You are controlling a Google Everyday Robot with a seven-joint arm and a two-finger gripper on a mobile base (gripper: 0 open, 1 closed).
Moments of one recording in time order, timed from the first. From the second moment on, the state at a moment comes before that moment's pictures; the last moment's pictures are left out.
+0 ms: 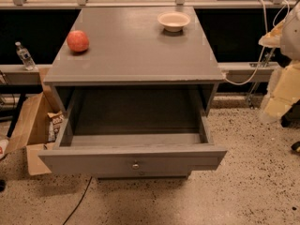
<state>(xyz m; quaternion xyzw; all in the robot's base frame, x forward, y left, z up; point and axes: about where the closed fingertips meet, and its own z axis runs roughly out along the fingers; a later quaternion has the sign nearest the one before) 0.438 -0.214 0.987 -0.60 0.78 -0.05 0.18</state>
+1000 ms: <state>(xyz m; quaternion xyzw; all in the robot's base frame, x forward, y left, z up) 0.433 -0.189 0.910 -0.59 0.78 0.02 0.18</state>
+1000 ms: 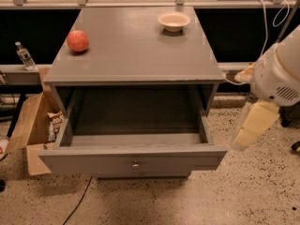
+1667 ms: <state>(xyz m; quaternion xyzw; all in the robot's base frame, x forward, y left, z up) 0.424 -0.167 0.855 -0.59 0.78 0.06 0.17</state>
